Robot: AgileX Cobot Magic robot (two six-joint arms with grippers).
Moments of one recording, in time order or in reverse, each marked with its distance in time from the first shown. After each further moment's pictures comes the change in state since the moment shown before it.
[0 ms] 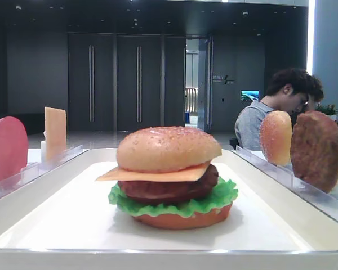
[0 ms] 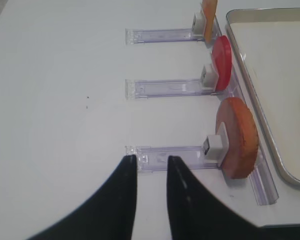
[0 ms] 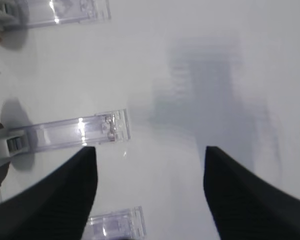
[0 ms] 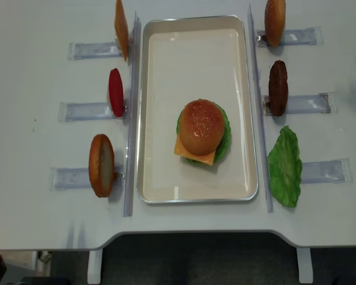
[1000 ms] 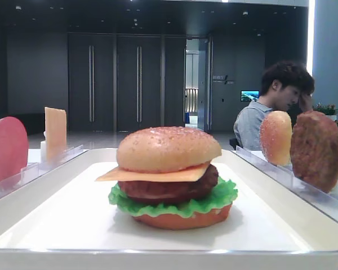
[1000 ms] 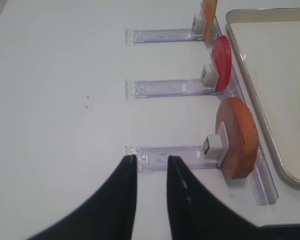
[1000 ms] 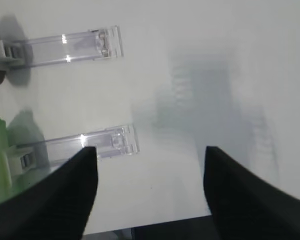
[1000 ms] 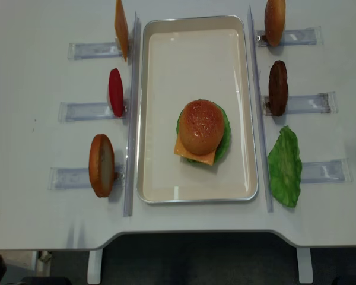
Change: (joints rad) left arm 0.000 0.000 0.000 0.000 0.000 0.000; right arm 0.000 -0.387 0.288 0.000 0.088 -0.015
